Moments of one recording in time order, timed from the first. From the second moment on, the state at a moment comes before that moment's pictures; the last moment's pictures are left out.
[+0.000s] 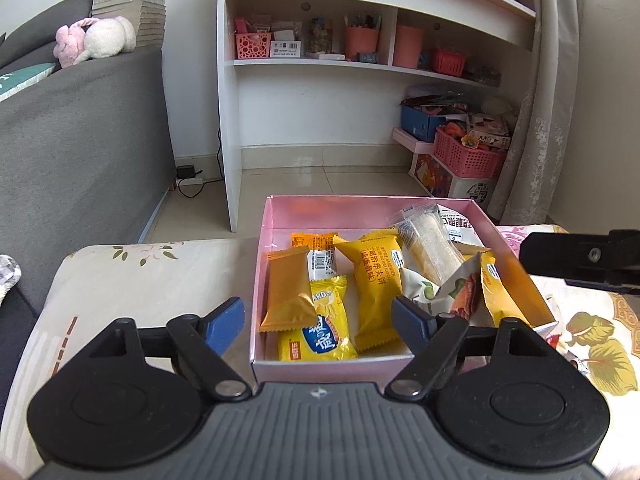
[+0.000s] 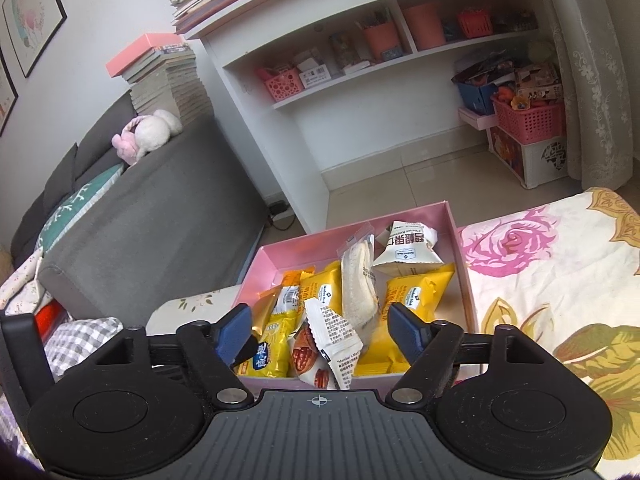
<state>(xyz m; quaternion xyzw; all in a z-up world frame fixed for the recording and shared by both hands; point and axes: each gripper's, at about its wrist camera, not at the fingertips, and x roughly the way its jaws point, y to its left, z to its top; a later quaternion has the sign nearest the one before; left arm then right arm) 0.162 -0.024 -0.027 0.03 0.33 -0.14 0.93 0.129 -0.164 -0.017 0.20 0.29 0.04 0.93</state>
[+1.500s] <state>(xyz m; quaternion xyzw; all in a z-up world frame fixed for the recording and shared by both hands) 0.068 0.035 -0.067 0.02 0.37 -0.15 0.92 0.014 -0.150 -0.058 0.00 0.30 -0.03 0.95</state>
